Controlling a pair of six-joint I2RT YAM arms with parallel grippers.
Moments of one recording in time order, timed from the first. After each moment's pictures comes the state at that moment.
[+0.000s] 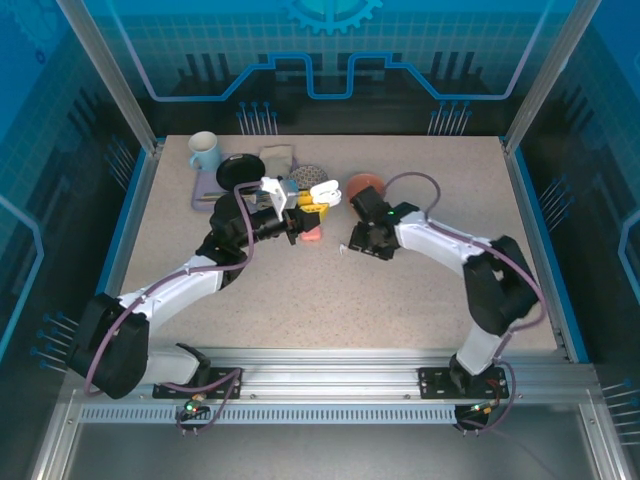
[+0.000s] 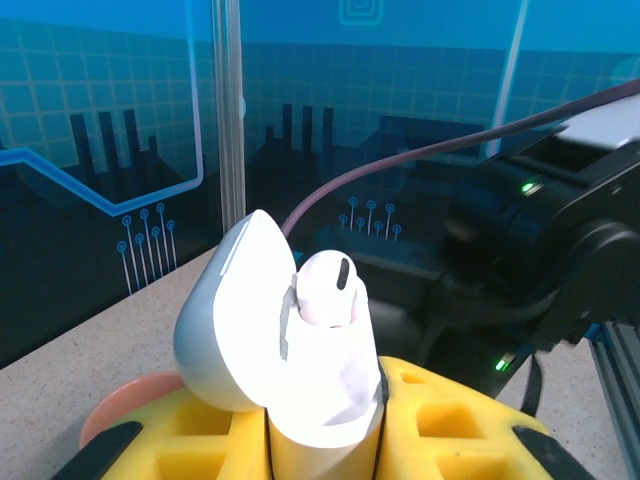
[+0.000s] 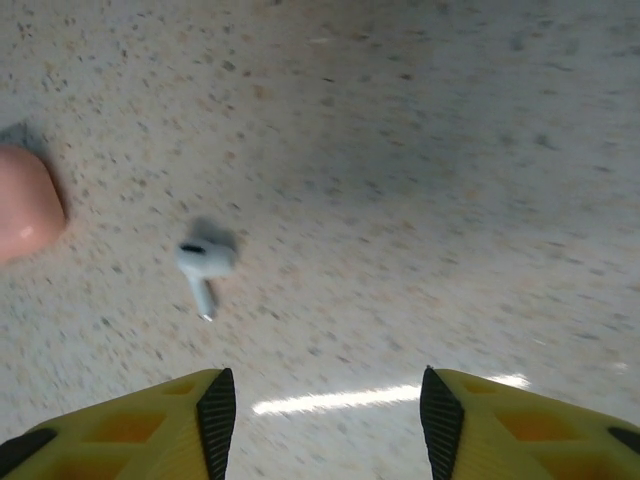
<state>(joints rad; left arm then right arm) -0.44 1.32 0.75 0.66 0.64 -0.09 0.59 1.77 1.24 -0.69 0.10 0.91</state>
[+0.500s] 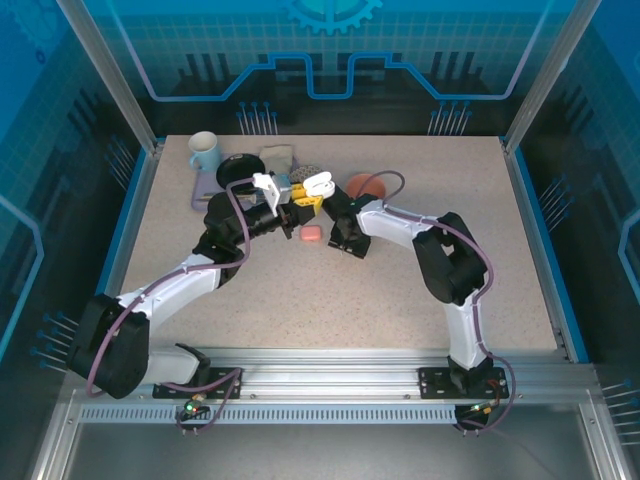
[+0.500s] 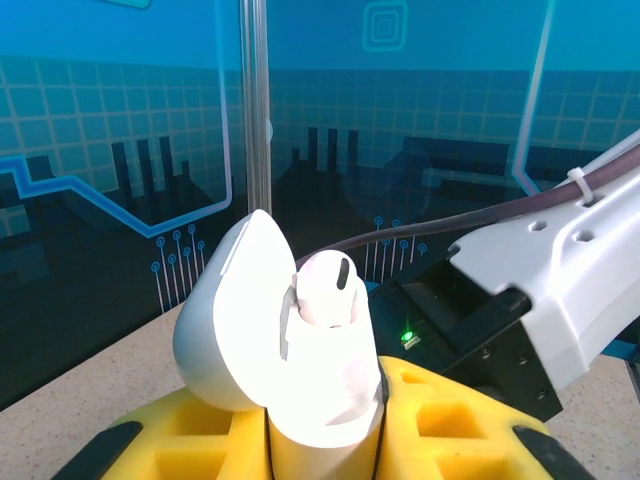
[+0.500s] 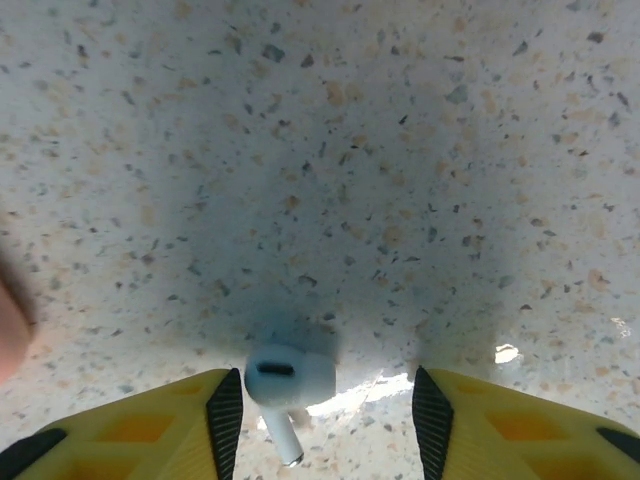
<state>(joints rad) -0.41 1.32 0.75 0.71 0.63 -0.10 0.65 2.08 1.50 -0.79 0.14 1.06</state>
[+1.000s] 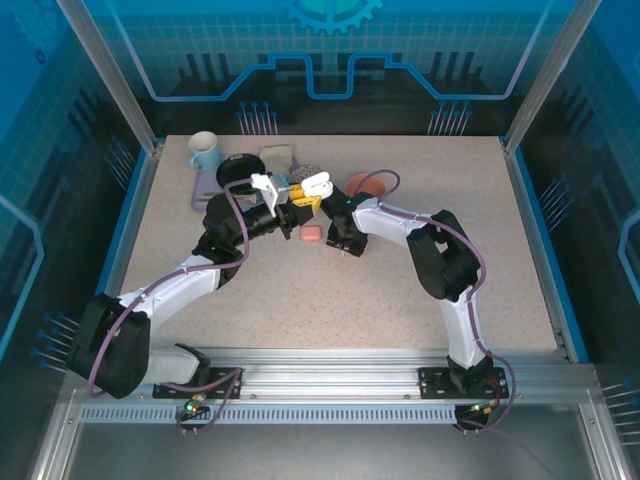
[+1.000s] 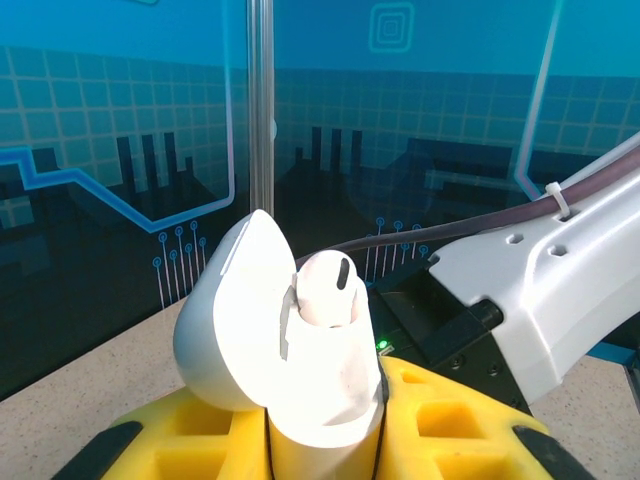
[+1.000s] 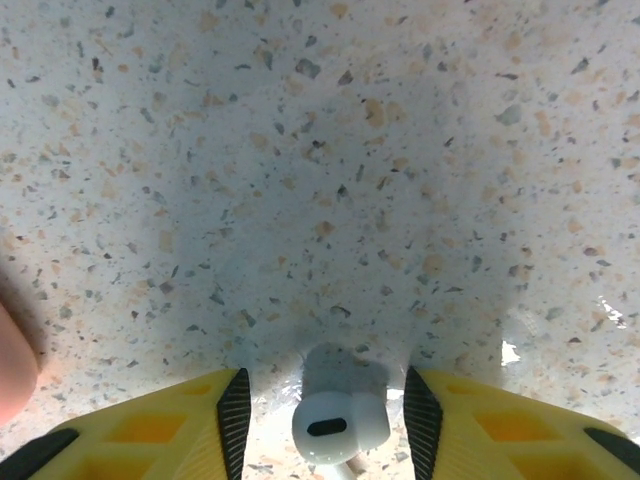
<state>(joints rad) -0.40 1.32 0.73 0.74 0.63 -0.12 0.65 2.13 1.56 -0.81 0.13 1.06</state>
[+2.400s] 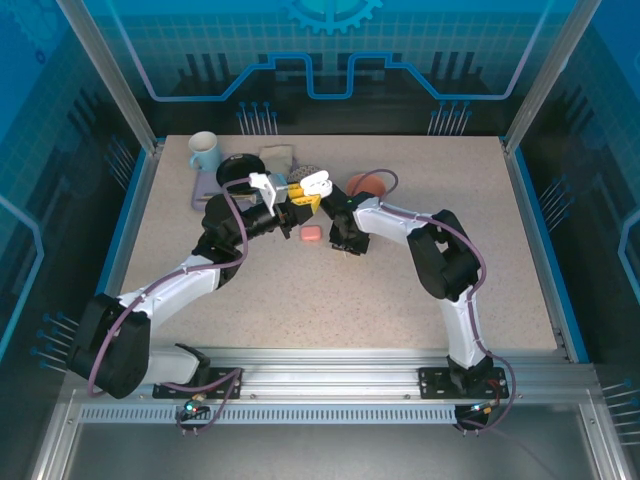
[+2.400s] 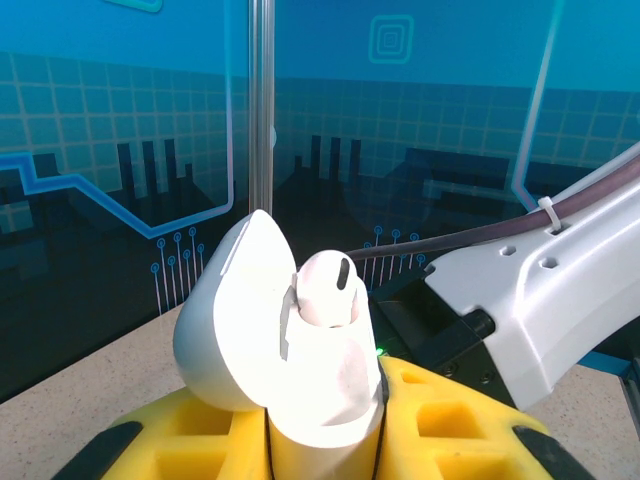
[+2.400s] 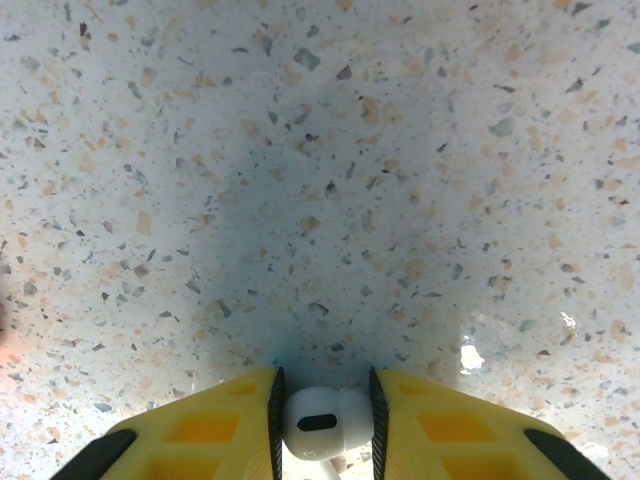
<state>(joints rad) -0.40 1.32 0.73 0.76 0.63 -0.14 0.64 2.12 1.55 -0.82 0.13 0.95</state>
